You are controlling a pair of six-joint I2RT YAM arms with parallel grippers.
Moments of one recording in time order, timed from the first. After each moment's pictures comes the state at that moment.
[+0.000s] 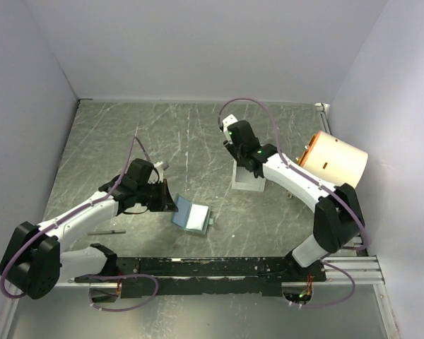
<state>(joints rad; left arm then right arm) -0.53 1.18 0.63 -0.34 0.41 -0.58 0.61 1.55 1.18 -0.39 0.44 -0.24</state>
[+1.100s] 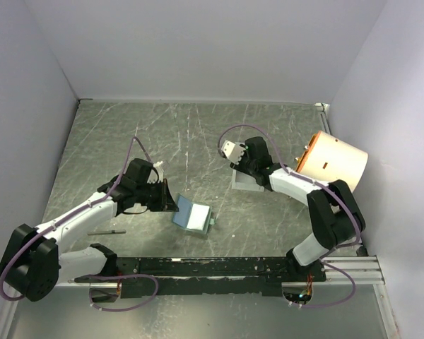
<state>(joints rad) -0.53 1.16 0.63 -0.34 0.43 -0.58 0.44 1.56 0.84 0.03 0.10 -0.84</state>
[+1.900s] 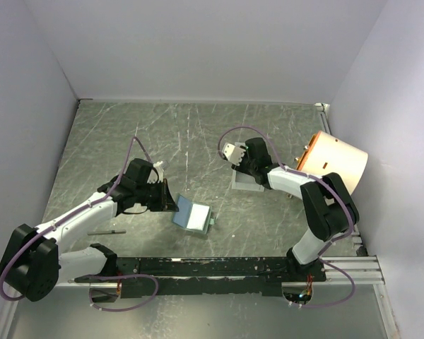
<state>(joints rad) -0.53 1.16 0.63 -0.34 0.43 -0.58 0.41 1.65 0.84 0.09 0.09 -0.90</state>
